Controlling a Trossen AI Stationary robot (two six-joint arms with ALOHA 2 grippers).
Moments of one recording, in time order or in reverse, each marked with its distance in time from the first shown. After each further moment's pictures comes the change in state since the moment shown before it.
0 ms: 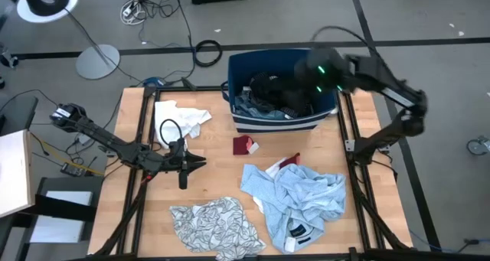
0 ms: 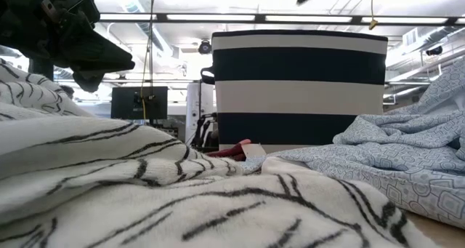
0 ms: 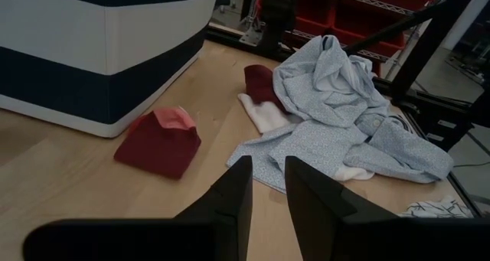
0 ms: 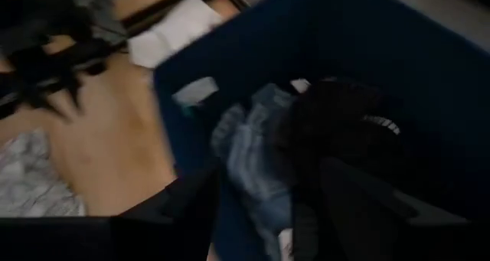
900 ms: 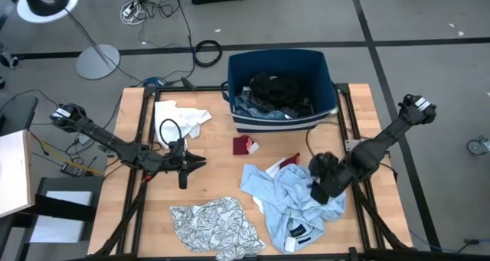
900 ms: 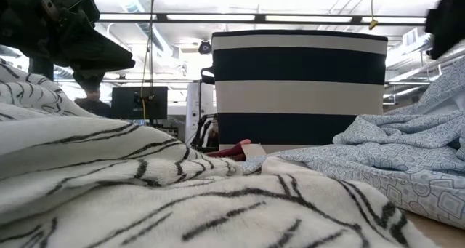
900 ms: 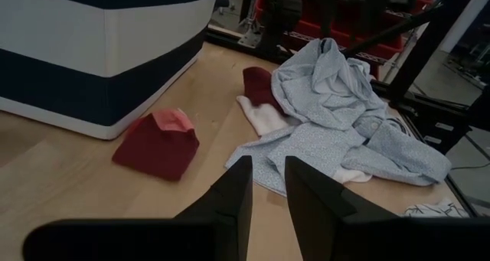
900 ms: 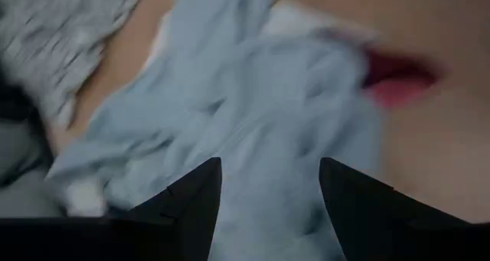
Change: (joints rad) left arm 0.000 0.000 0.000 0.009 0.000 0.000; right arm 0.938 -0.259 -0.948 0.298 0.162 0.867
